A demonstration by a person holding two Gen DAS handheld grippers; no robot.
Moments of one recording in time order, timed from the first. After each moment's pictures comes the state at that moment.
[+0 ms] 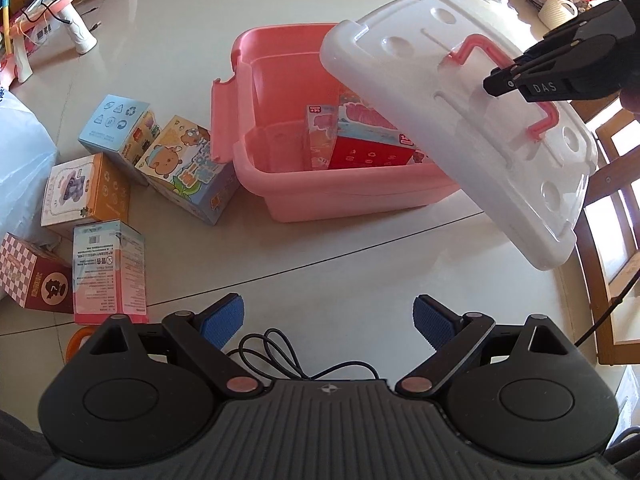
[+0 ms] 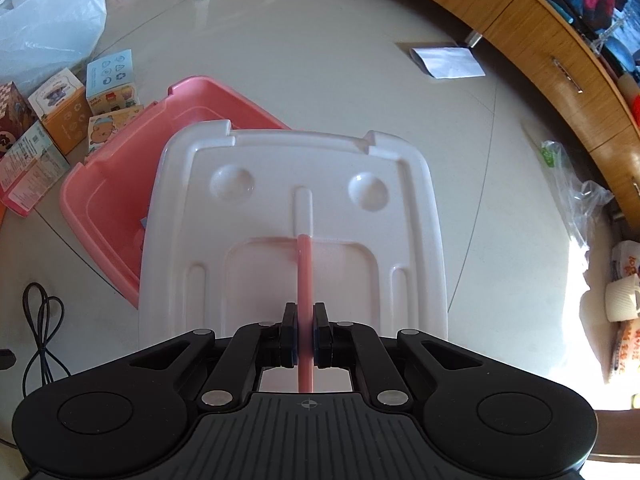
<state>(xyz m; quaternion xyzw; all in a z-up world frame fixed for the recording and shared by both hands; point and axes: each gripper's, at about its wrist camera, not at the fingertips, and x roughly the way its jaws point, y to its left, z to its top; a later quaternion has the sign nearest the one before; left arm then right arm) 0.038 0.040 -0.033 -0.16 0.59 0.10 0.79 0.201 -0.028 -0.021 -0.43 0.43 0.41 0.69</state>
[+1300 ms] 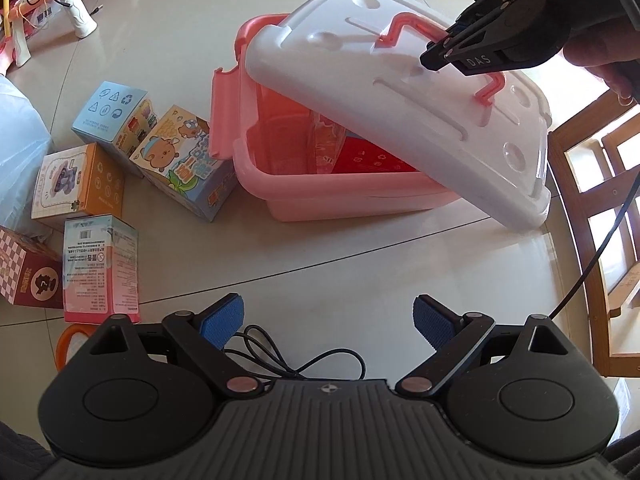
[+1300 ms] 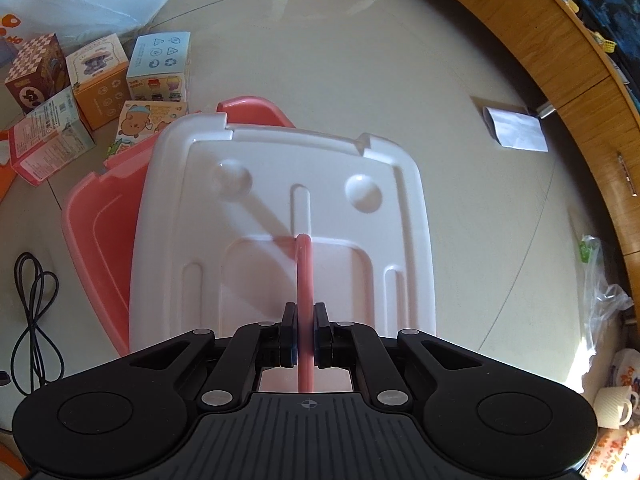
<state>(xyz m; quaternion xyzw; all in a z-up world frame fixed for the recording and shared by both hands) 0.050 0.052 -0.041 -0.18 0.60 0.10 0.78 0.198 0.037 -0.048 -0.50 0.38 0.48 0.62</state>
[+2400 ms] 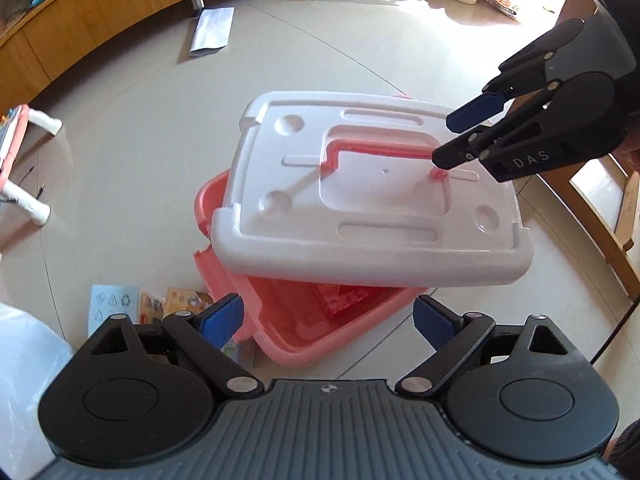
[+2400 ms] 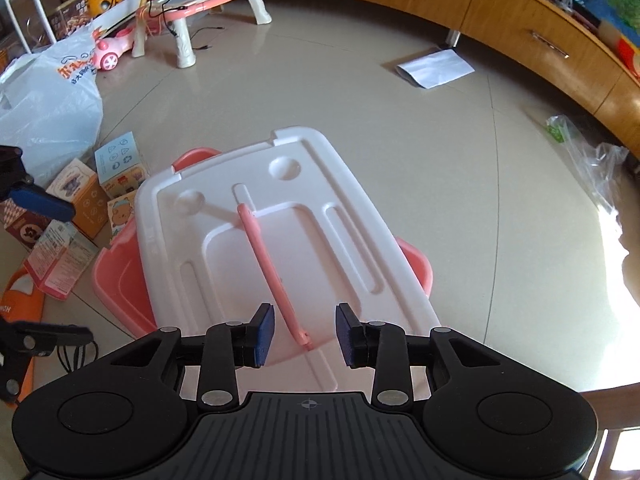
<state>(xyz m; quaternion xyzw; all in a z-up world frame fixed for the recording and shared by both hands) 0.124 0.069 0.009 0.02 0.55 -0.02 0.84 0.224 -0.048 -0.005 -0.29 0.46 0.43 0.73</state>
